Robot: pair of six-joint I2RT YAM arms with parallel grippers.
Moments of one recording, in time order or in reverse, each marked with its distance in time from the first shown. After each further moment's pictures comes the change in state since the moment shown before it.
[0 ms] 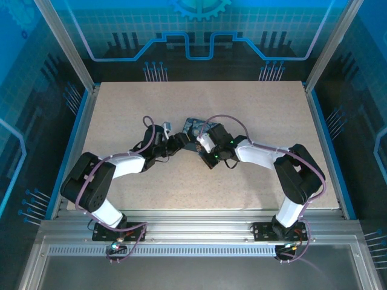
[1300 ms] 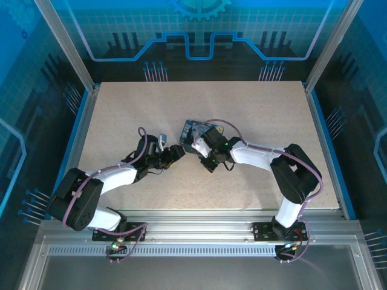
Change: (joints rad) left arm 0.000 -0.179 -0.142 -0.125 0.080 0.002; right arm 0.059 0.024 0.026 -0.064 0.106 -0.137
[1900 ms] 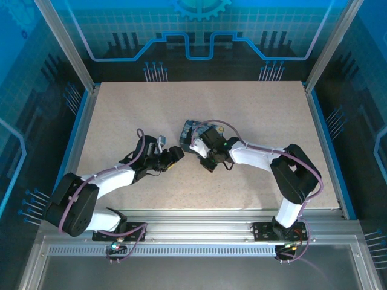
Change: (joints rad) left arm 0.000 -0.056 -0.001 -0.096 0.002 0.006; right arm 0.017 0.002 0.018 -0.006 0.022 -0.072
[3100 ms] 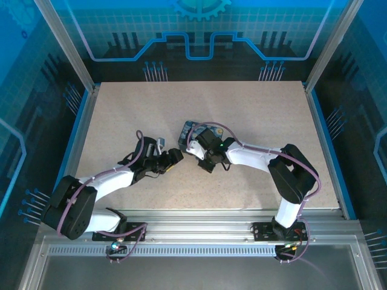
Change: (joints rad) left arm 0.001 -0.026 -0.014 -0.050 -0.008 0.018; right arm 0.035 0.016 0.026 -0.019 0.065 -0.063
